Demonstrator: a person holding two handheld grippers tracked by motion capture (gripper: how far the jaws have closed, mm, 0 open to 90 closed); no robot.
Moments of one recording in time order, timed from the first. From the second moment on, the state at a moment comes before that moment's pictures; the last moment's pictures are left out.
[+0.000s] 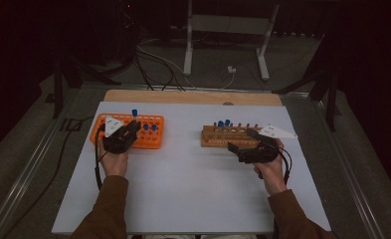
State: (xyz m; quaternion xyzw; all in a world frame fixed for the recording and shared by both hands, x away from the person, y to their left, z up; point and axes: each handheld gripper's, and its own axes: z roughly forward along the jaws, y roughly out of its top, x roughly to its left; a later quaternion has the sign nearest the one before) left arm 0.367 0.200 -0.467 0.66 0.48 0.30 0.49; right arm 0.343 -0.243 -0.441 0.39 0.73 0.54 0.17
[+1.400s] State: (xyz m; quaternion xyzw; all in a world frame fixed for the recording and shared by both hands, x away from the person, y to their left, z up) left arm 0.366 0.192 -0.502 0.71 0.48 0.28 0.43; right arm 0.343 -0.242 -0.447 0.39 0.73 0.53 0.16
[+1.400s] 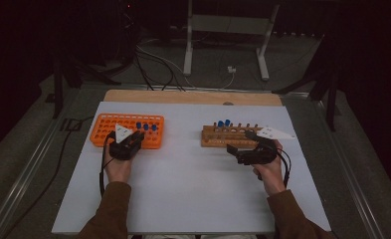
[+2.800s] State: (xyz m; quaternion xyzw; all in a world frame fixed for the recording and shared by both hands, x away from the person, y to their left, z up) left arm 0.320 0.201 -0.477 0.68 0.50 0.25 0.47; right arm 0.343 -0.241 -0.450 0.39 0.73 0.53 0.16
